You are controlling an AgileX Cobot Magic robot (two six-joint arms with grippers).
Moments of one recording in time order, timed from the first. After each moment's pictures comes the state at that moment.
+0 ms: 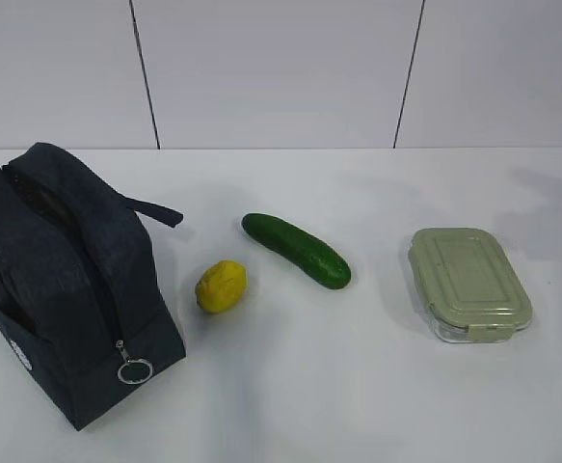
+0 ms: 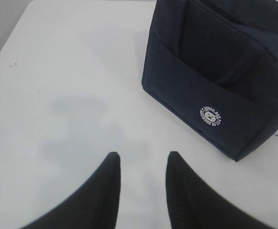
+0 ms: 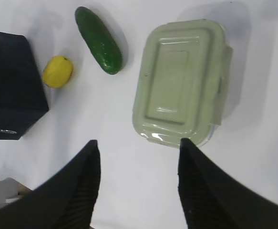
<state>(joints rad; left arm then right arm) -0.01 0.01 -0.52 0.02 1.11 -0.08 -0.51 1.51 -0.99 0.90 1.20 -0.96</state>
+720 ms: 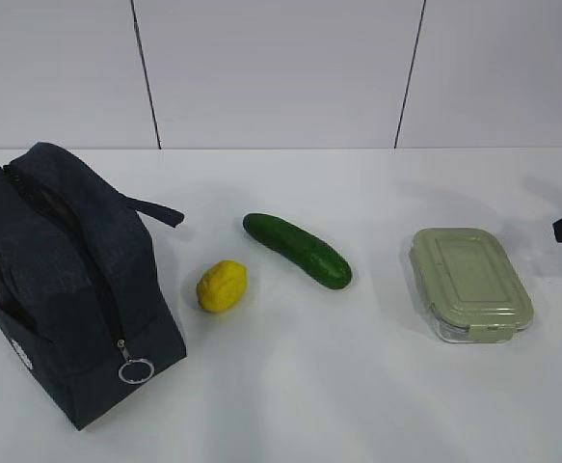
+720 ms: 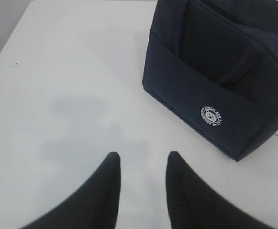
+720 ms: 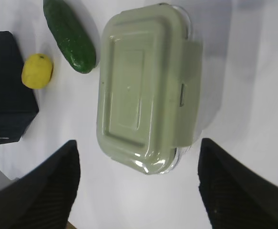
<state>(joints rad) -0.01 0.01 -0.52 0.02 1.11 -0.08 -0.52 1.83 -1.11 0.93 1.20 -1.00</state>
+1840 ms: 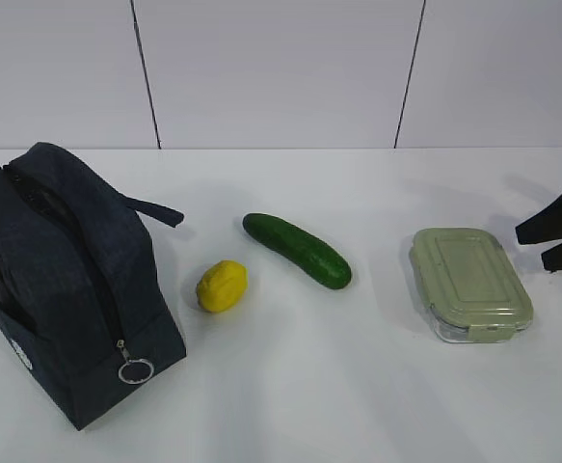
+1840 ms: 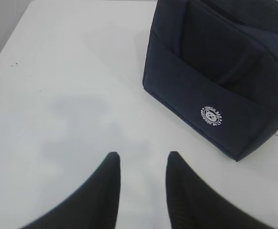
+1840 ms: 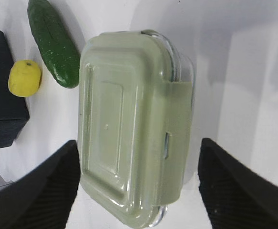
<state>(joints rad) -0.01 0.01 -0.52 0.02 1.11 -0.08 -0.44 2.02 -1.25 0.95 1.18 -1.00</state>
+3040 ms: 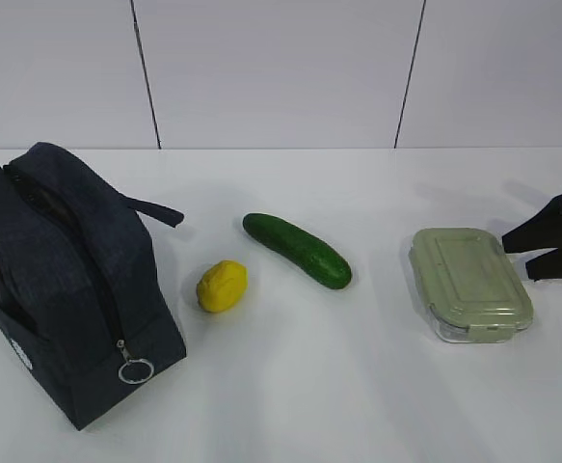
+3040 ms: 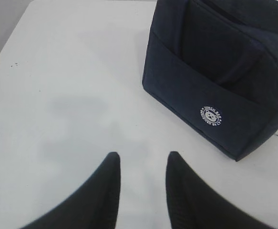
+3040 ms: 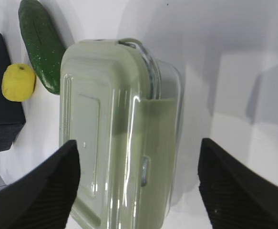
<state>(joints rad) -0.01 0.01 -0.52 0.02 1.11 -0.08 -0.43 2.12 -1.29 0.99 1.18 -1.04</state>
